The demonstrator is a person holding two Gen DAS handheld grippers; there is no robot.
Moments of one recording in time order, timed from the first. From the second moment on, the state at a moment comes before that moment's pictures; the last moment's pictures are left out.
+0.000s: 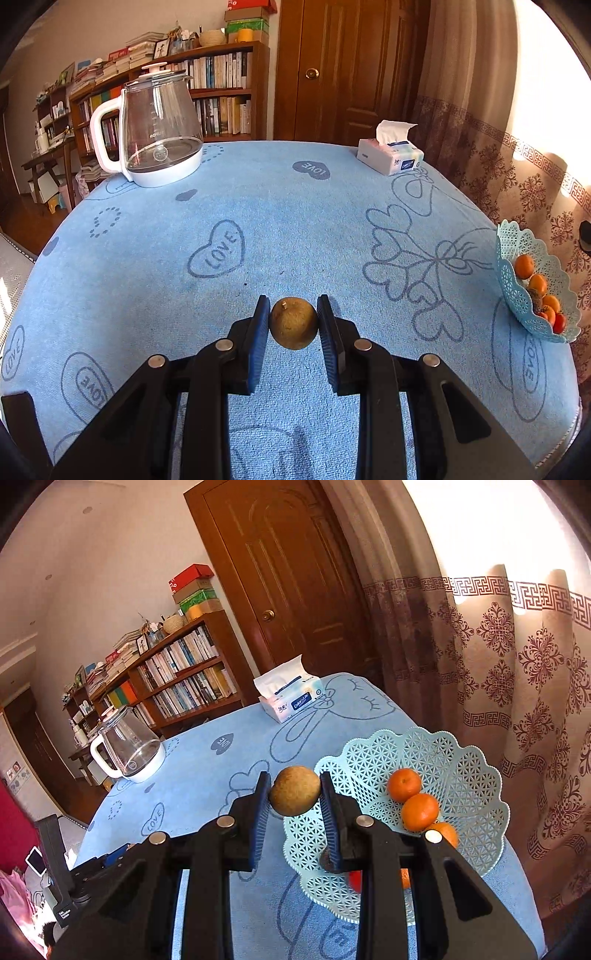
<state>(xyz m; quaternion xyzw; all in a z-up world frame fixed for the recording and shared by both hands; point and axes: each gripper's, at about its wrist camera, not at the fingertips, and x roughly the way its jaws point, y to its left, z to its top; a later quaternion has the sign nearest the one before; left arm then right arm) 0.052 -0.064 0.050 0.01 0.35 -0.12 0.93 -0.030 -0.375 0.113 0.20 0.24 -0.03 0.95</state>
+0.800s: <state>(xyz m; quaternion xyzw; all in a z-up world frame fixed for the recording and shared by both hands) 0.049 -0.071 0.045 0.02 0.36 -0.12 0.93 -0.014 -0.416 0.066 0.23 0.31 -0.10 0.92</state>
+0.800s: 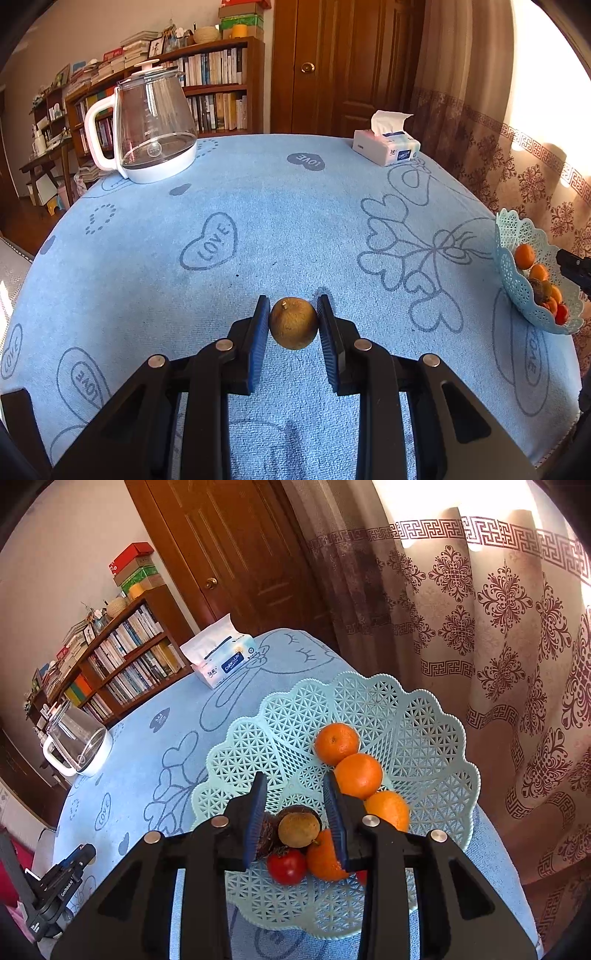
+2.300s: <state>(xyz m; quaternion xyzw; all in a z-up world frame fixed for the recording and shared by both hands) 0.055 -0.299 0.075 0.08 0.39 -0.35 0.85 -0.060 -0.477 0.125 0.29 0.18 -0.12 0.93</state>
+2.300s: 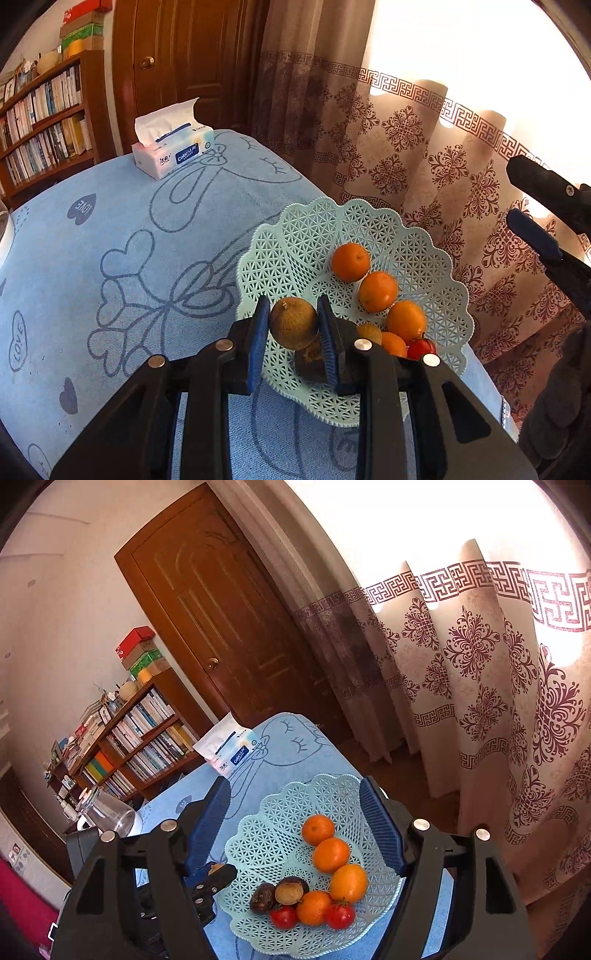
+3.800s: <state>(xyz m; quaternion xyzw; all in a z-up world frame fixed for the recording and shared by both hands) 0.020 -0.311 0.081 0.16 0.28 -0.32 0.89 -0.064 -0.481 0.123 0.31 0.17 -0.12 0.93</state>
